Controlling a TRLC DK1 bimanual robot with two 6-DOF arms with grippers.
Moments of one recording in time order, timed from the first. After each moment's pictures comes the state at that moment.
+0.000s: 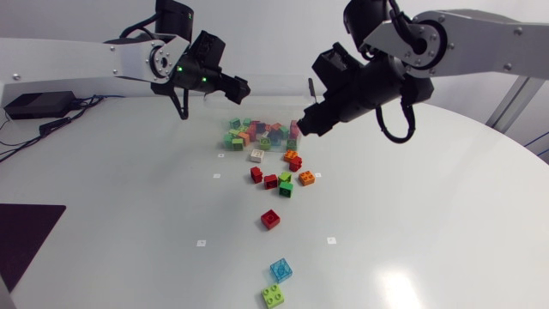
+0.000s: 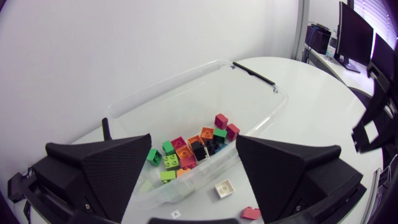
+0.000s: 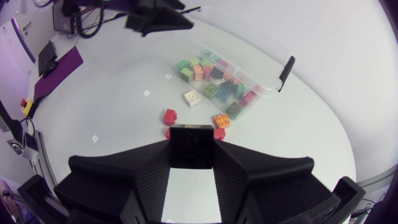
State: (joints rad) left arm -0.28 2.01 1.64 -0.19 0.24 0.27; right arm 0.45 1.67 1.42 -0.61 -0.15 -0.21
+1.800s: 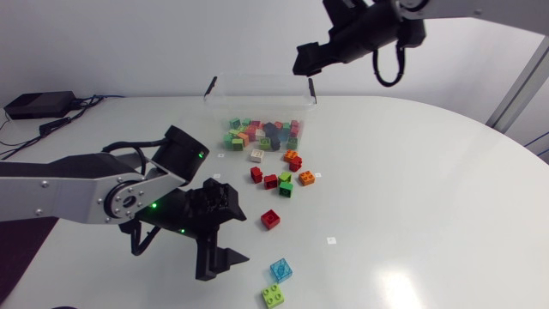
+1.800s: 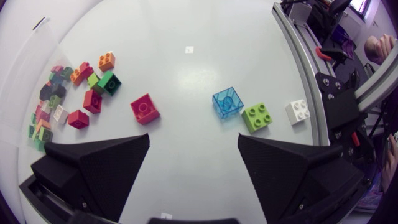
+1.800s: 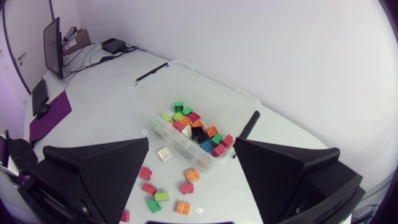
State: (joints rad) left arm -0.58 1.53 0.77 -0.35 0.43 0.80; right arm 0.33 1.86 1.79 -0.59 -0.24 -0.19
